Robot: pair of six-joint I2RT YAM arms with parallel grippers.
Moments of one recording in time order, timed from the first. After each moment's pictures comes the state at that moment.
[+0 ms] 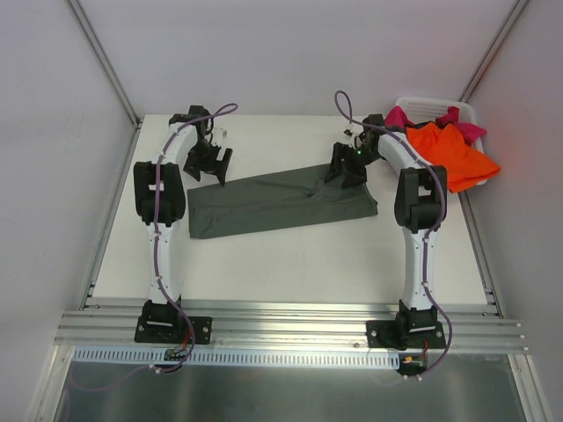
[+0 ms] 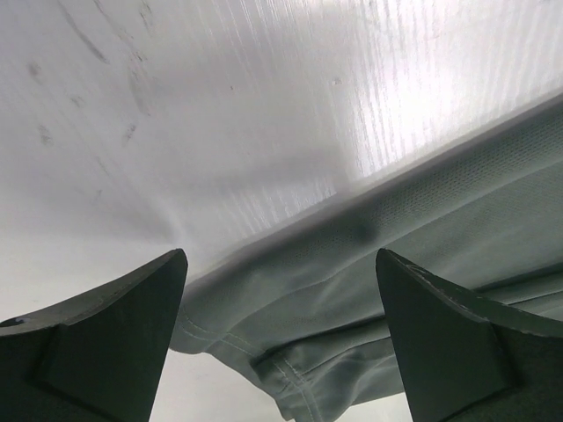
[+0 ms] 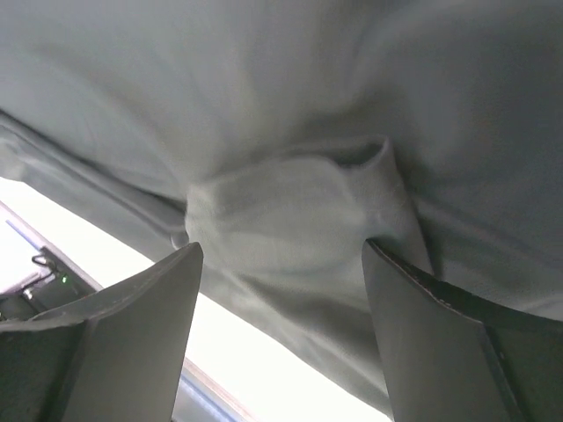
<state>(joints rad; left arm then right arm) -0.07 2.39 2.13 -1.11 0.16 0.17 0.15 2.34 1.96 -0.93 -0.58 0.15</state>
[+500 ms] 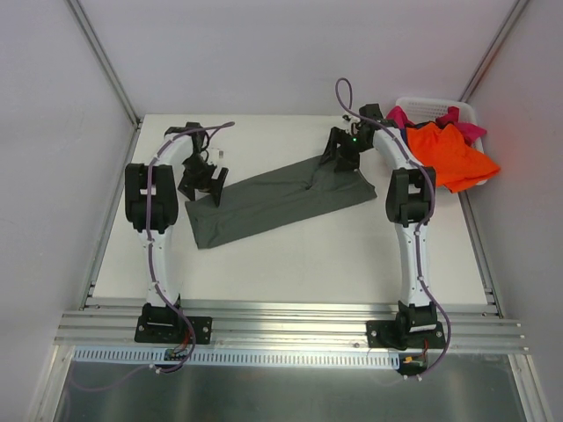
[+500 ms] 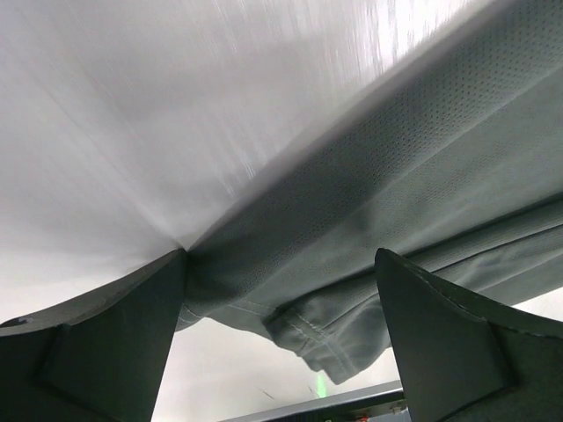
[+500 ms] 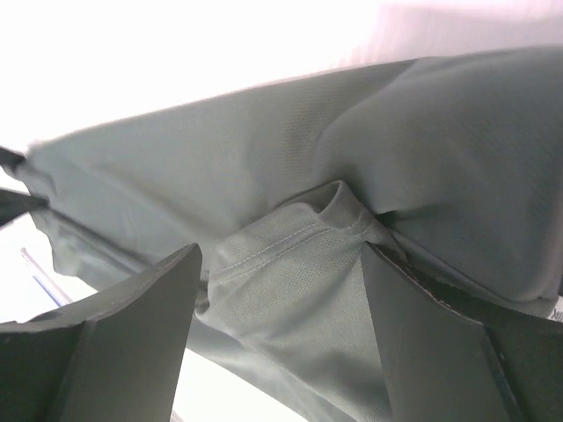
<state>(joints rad) -0.05 2.24 1.82 -1.11 0.18 0.19 0.16 2.54 2.28 -0.87 -0.60 0.24</state>
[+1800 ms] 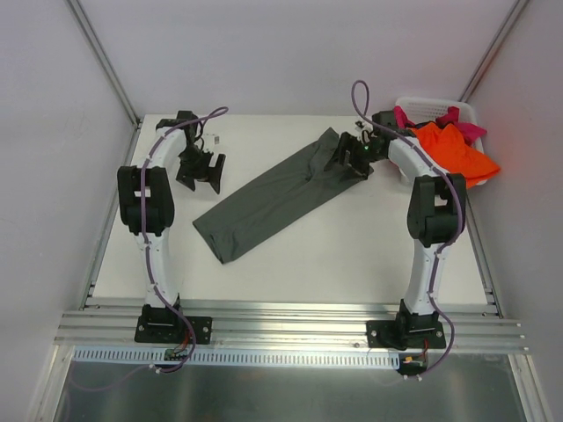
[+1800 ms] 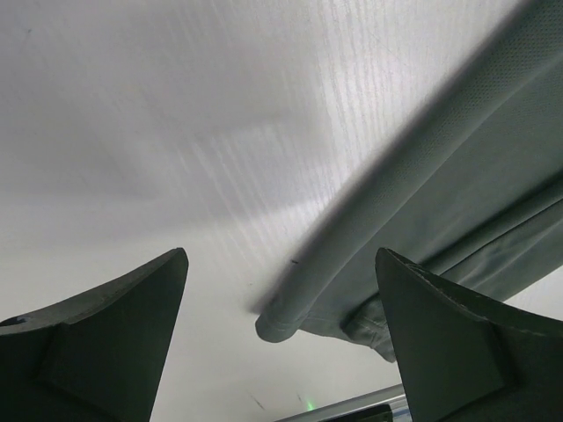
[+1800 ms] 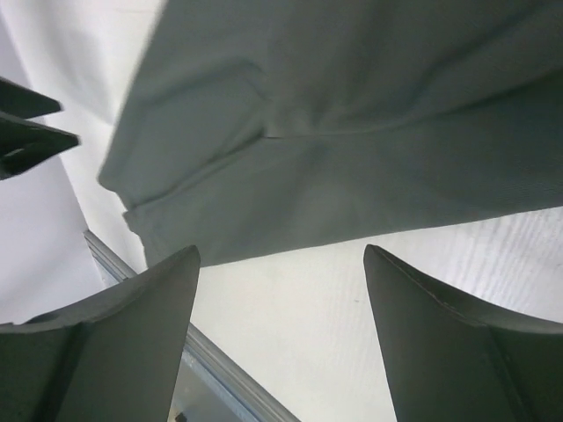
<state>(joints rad) -0.03 2.17 1.86 -1.09 0.24 0.17 0.15 2.08 1.74 -0.68 -0.64 0.39</state>
